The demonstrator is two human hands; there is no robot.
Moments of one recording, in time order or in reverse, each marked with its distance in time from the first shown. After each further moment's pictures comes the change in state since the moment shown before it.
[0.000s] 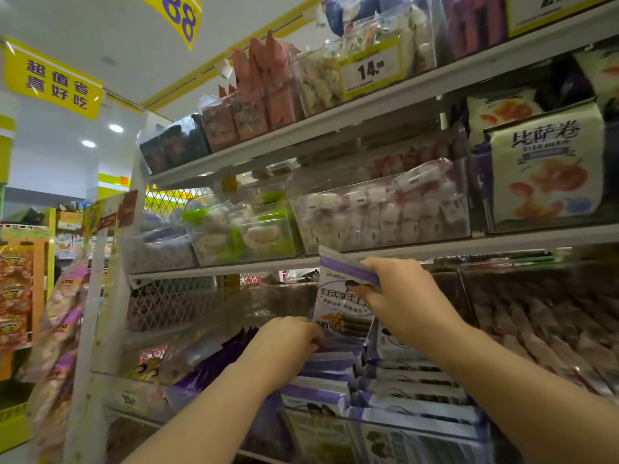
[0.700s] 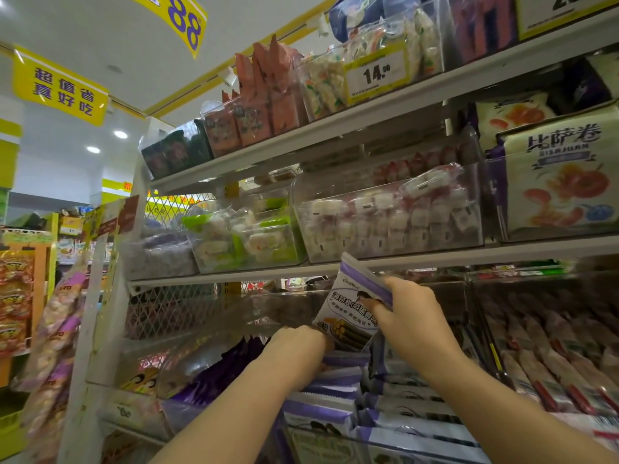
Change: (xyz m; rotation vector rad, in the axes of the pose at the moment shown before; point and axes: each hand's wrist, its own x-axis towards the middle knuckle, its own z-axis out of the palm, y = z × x) left_hand 0.025 0.011 0.005 0.220 -0.208 -0.084; right_hand 0.000 0.021 0.037 0.216 0.099 0.205
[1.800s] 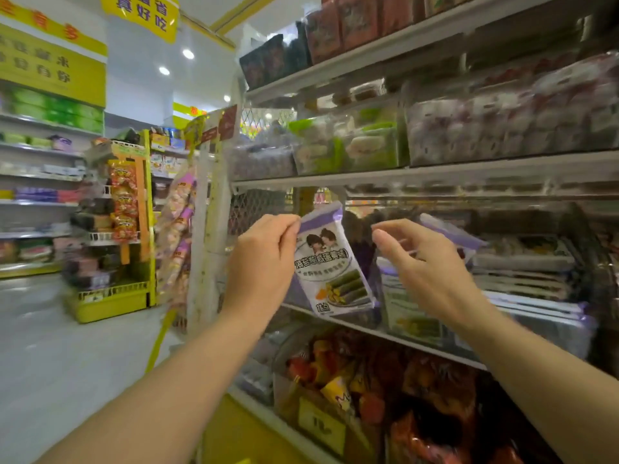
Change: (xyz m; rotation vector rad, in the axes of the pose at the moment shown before) left_hand -0.194 -0.067 0.019 -0.582 1.017 -0.353; right_hand -0.107 -0.090 0.041 0.320 -0.234 -0.152
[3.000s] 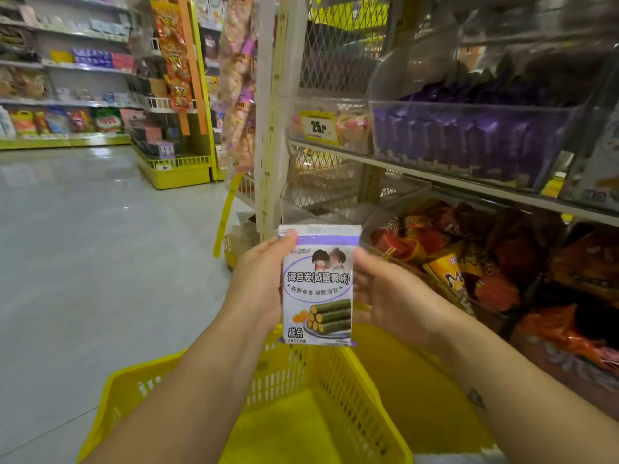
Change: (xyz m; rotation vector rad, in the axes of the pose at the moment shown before) left_hand -0.181 -0.128 -0.029 -0.922 0.025 -1.422; right_hand -0.119 0.071 0.230 0.963 -0.848 0.770
